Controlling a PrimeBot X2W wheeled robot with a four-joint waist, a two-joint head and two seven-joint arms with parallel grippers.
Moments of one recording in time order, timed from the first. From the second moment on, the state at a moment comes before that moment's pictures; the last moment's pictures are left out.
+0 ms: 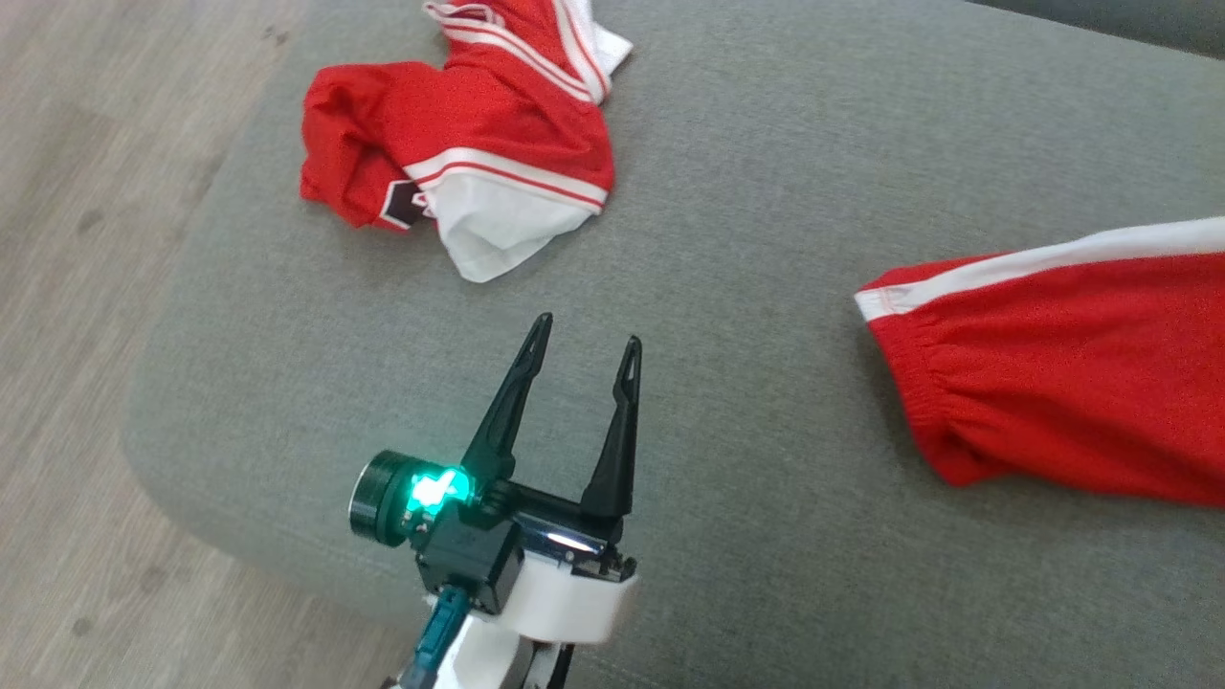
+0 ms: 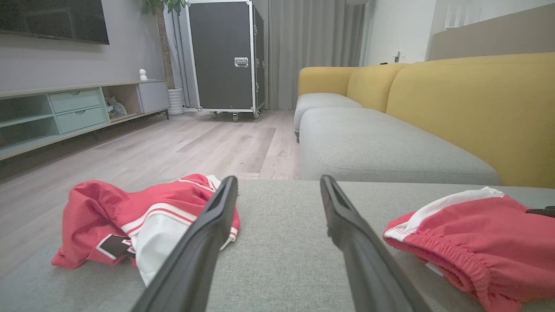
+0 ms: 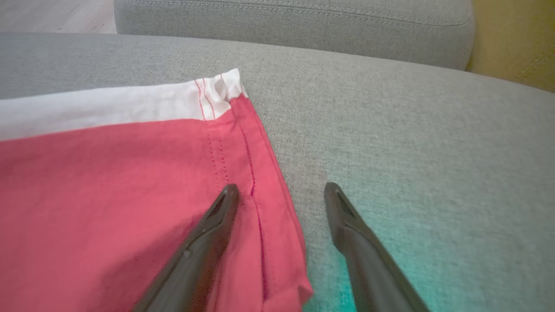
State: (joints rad) left arm -0.20 0.05 -0.60 0.03 -0.20 0.21 -0.26; right arm -0.42 -0.79 0.24 0.84 0.74 0.13 0.04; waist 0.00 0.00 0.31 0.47
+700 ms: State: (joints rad) left arm -0.14 0.06 -0.49 0.04 -0.15 0.18 -0.26; right arm -0.41 -0.71 0.22 0.78 0.79 0.13 0.03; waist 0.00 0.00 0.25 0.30
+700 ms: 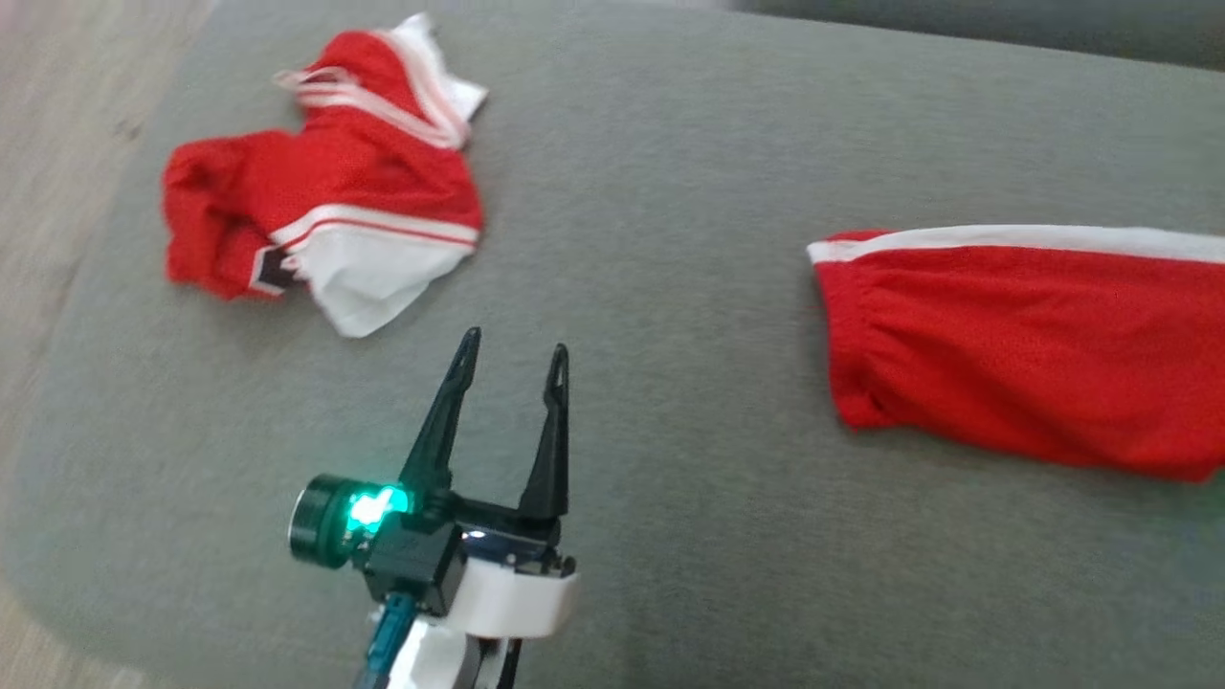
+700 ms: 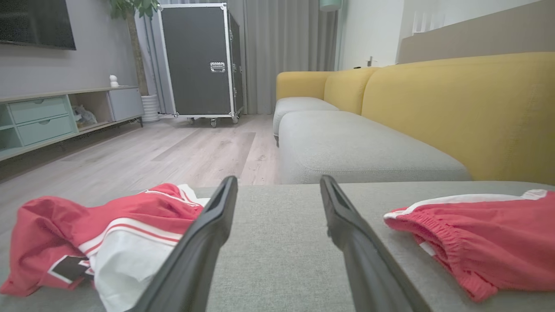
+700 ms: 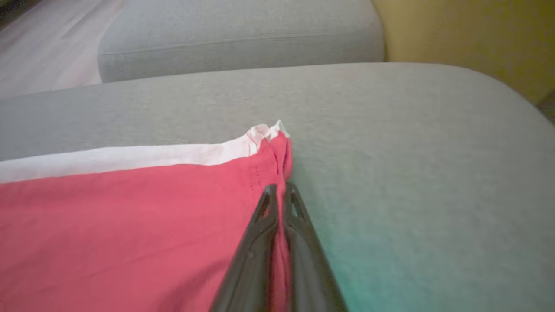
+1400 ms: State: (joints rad) left arm -0.06 0.07 -0.44 0.11 -0.15 0.14 -0.26; right arm -0.46 -0.61 0.25 0.49 0.72 0.13 -0.02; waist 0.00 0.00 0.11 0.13
